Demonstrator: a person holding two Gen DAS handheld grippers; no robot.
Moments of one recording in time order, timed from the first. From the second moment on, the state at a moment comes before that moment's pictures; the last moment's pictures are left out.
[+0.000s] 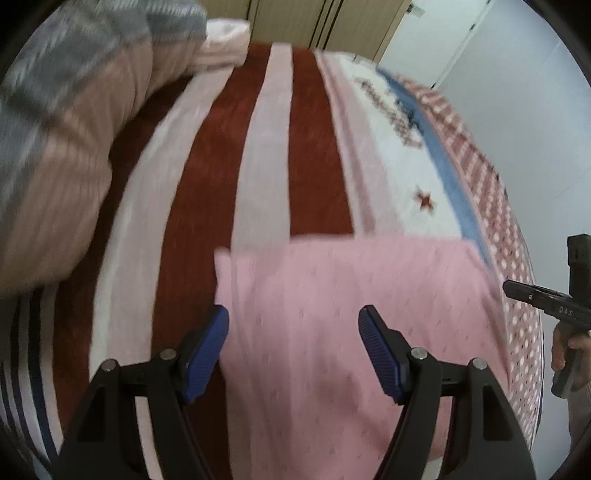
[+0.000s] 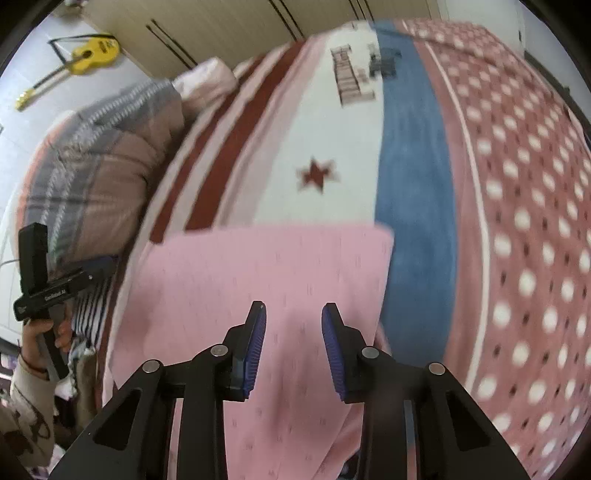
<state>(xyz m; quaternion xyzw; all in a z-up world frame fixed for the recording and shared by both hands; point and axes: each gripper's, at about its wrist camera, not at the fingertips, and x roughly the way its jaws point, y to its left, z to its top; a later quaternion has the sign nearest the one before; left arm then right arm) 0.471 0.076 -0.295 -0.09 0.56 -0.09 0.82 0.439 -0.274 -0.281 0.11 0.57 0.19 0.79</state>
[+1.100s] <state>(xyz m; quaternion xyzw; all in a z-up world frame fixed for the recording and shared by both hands) 0.355 0.118 -0.309 -0.21 0.58 -0.06 0.79 0.347 -0.260 -0.278 0.25 0.56 0.21 0.77</state>
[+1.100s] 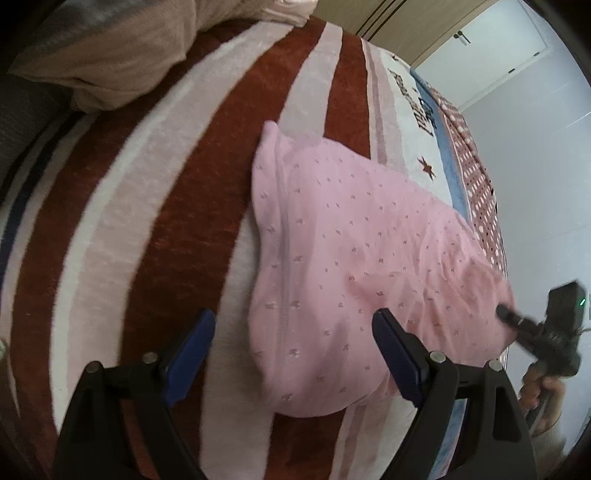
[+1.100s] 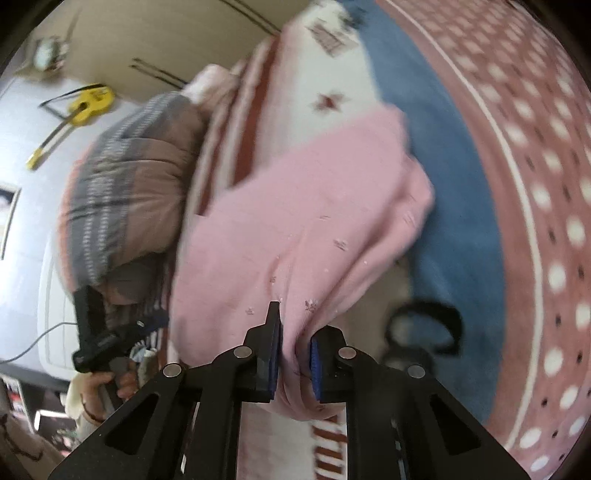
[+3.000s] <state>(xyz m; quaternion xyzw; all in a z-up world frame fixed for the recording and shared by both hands) 0.377 0.171 -0.335 -0.19 0.58 -0.04 0.79 0.360 -0.152 -0.316 0.14 0.63 0.28 0.71</state>
